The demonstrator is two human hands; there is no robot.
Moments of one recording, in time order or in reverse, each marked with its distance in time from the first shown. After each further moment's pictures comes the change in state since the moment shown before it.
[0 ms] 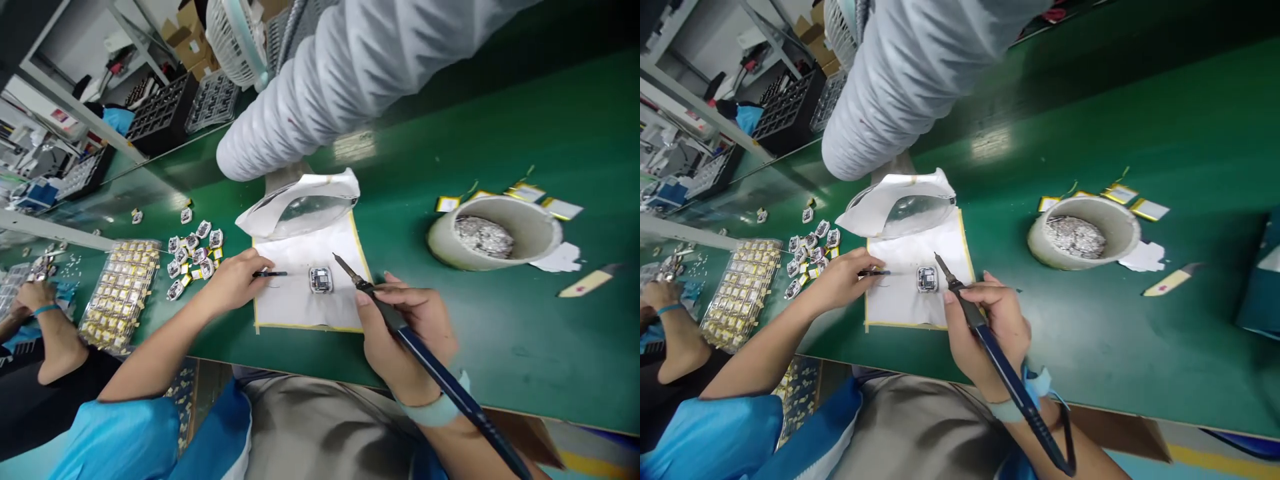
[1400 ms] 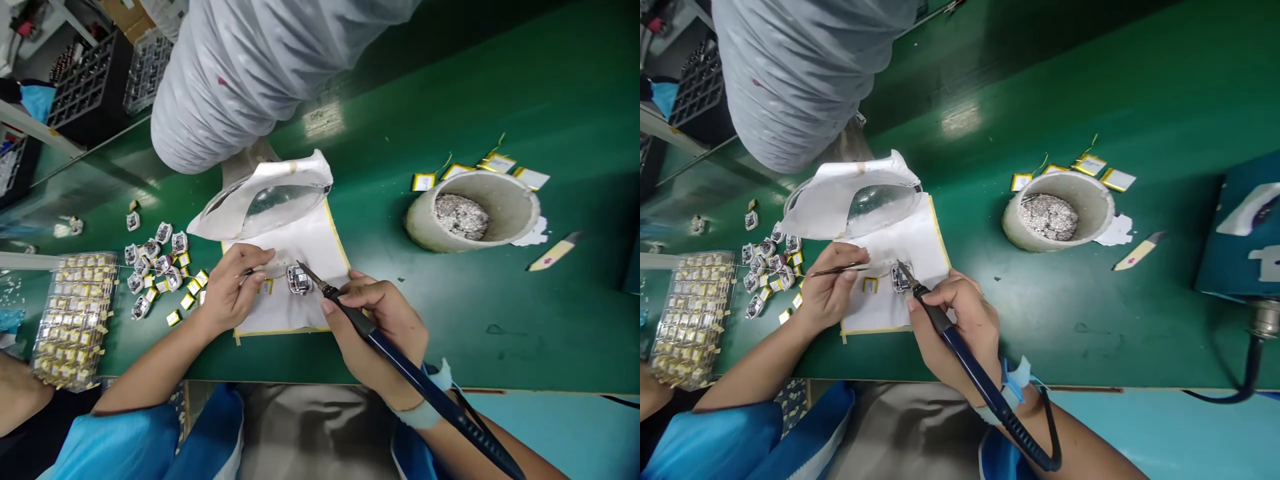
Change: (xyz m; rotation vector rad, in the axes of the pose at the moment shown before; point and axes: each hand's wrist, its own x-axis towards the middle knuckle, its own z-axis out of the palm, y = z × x) left_hand 0.024 0.019 0.040 -0.330 0.446 0.363; right_hand 0.004 -0.013 -0.004 0.043 -0.179 0.131
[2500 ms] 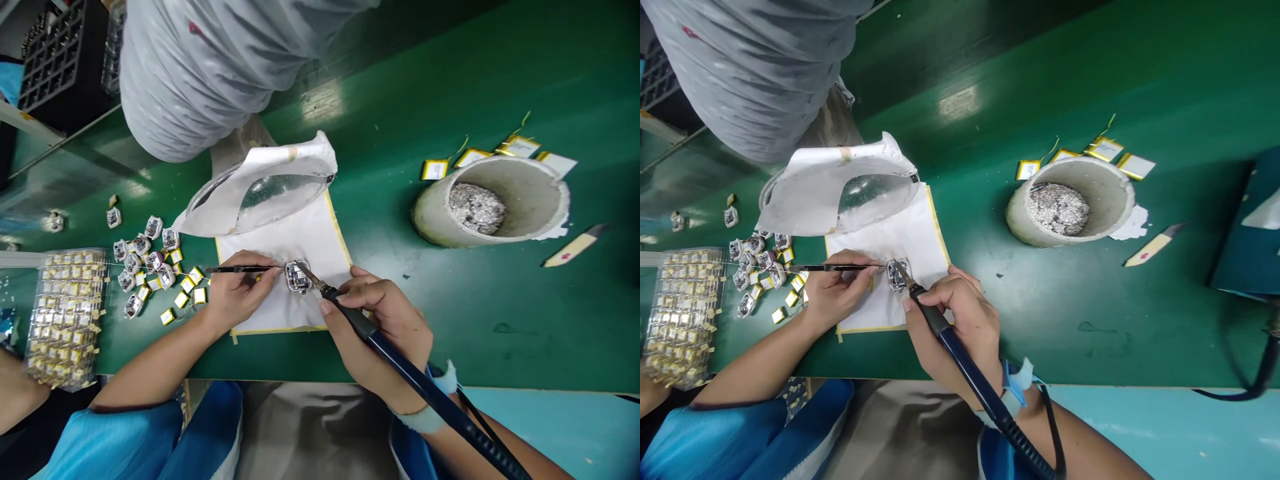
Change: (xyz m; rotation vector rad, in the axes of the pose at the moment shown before) left_hand -0.016 -0.006 0.033 -0.061 0.111 -0.194; right_hand 0.005 -0.005 -0.002 -0.071 -0.039 -0.005
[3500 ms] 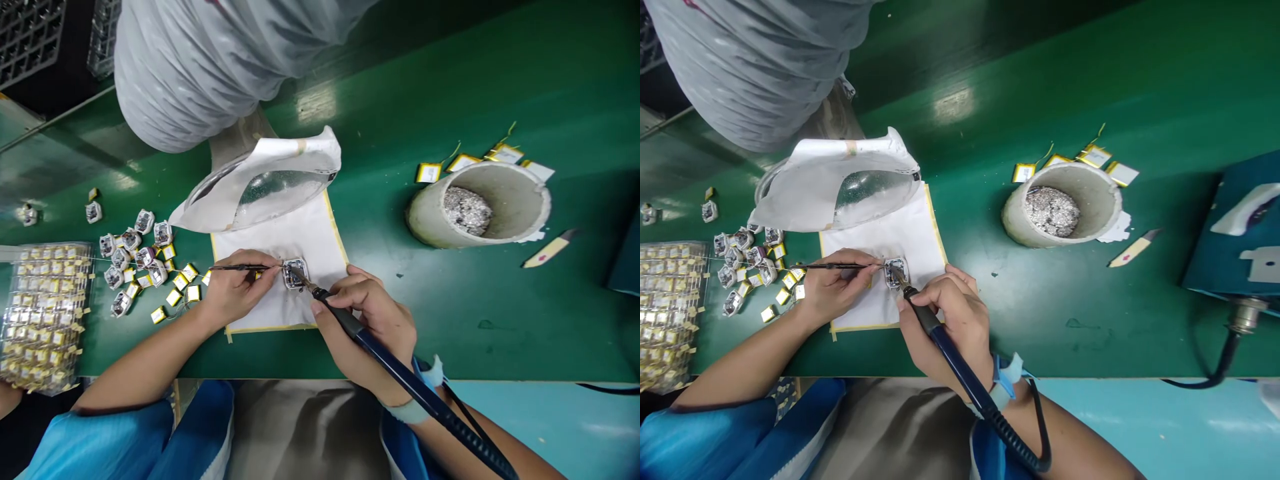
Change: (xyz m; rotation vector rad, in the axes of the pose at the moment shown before) left_hand 0.004 -0.001 -0.002 0.029 -0.111 0.014; right_hand 0.000 0.002 0.001 -0.050 -0.059 -0.053
